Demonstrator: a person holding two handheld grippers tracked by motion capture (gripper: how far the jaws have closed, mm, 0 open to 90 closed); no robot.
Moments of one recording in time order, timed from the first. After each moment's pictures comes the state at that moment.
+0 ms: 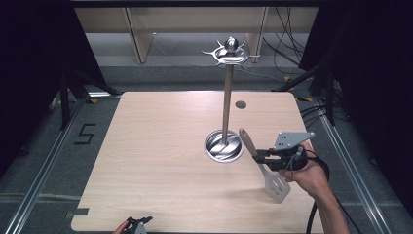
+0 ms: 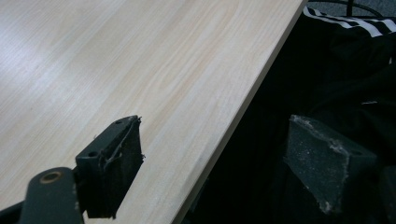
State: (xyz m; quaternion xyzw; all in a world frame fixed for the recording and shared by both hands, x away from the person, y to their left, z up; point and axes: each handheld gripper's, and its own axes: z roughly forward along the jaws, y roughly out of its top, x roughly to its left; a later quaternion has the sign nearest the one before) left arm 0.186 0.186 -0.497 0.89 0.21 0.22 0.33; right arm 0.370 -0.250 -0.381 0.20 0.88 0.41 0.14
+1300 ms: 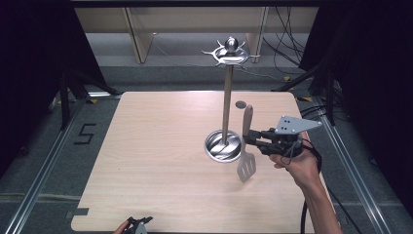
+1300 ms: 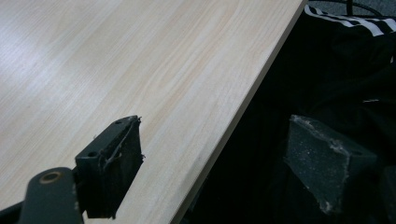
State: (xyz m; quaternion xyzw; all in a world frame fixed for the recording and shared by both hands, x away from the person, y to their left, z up) left arm 0.186 0.185 -0.498 0.90 0.21 0.21 0.33; right arm 0.380 -0.229 -0.348 0.21 0.80 0.54 0.17
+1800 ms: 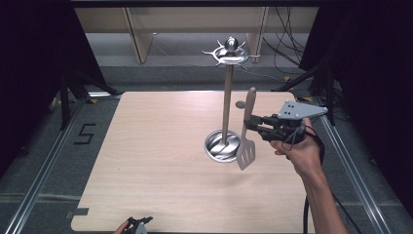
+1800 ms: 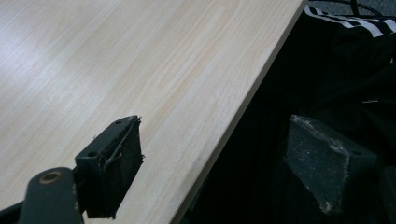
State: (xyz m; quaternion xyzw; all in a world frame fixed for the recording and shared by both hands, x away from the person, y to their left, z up) left arm 0.186 0.185 -0.498 0.90 0.21 0.22 0.32; right arm 0.393 -0.227 -0.314 0.21 0.78 0.55 0.19
